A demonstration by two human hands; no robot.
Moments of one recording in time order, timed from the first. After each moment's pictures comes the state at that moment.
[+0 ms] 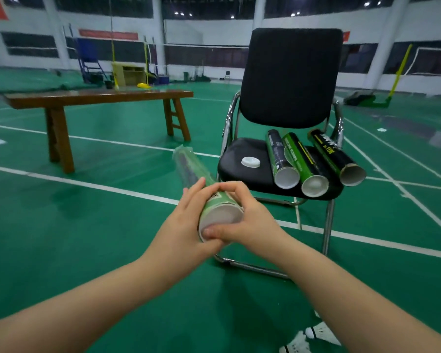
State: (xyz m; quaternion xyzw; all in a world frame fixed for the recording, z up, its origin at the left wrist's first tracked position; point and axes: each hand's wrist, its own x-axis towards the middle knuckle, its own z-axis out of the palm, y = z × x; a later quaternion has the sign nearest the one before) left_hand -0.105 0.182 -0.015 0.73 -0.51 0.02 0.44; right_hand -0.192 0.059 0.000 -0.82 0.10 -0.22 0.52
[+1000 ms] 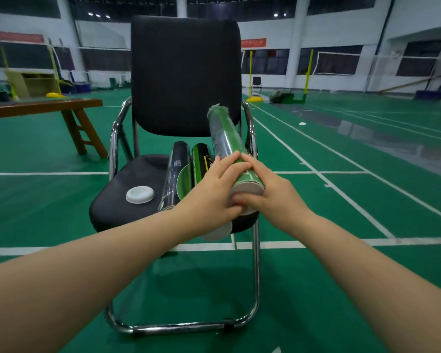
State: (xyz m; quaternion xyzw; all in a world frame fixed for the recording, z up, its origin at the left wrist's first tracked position) left_hand -0.120 -0.167 0.015 0.62 -0.72 0.03 0.32; right_hand -0.255 -0.246 0.016 -0.88 0.26 -0.33 0.23
